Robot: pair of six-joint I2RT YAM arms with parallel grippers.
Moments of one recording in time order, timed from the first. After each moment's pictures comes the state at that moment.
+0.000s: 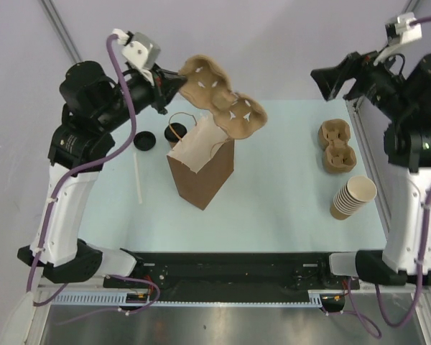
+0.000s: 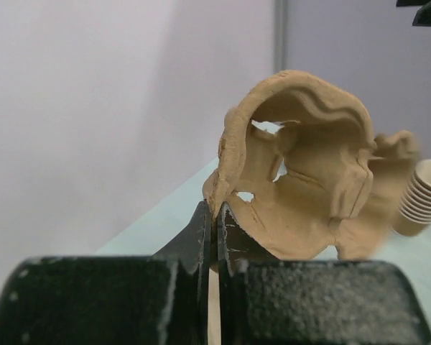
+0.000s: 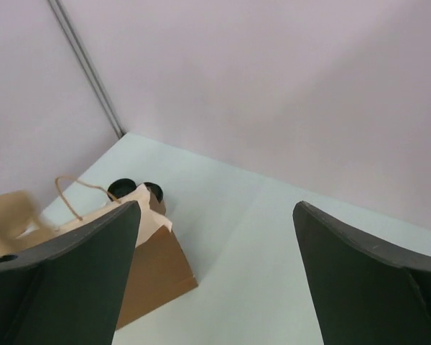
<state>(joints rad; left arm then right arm) -0.53 1.36 2.07 -0.64 0.31 0.12 0.04 1.31 2.06 -0.69 -0.49 0.13</state>
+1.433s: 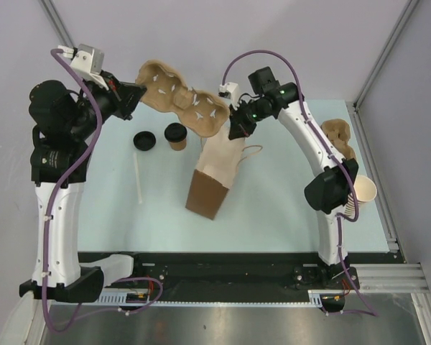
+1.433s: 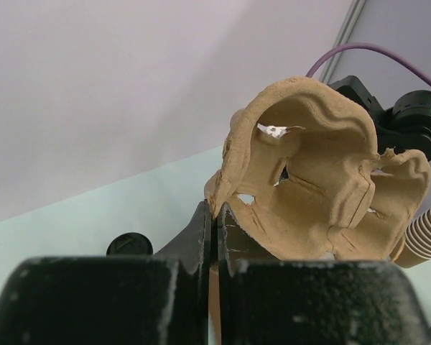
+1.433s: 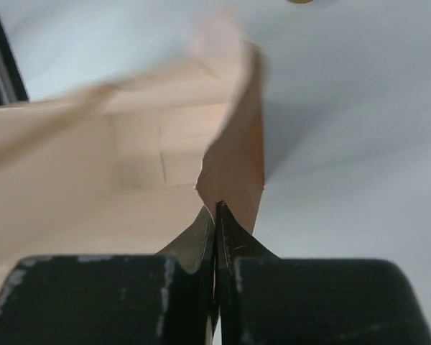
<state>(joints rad) -0.08 1.18 1.76 -0.54 0.48 -0.15 0.48 2.10 2.32 -1.13 -0.62 -0.42</state>
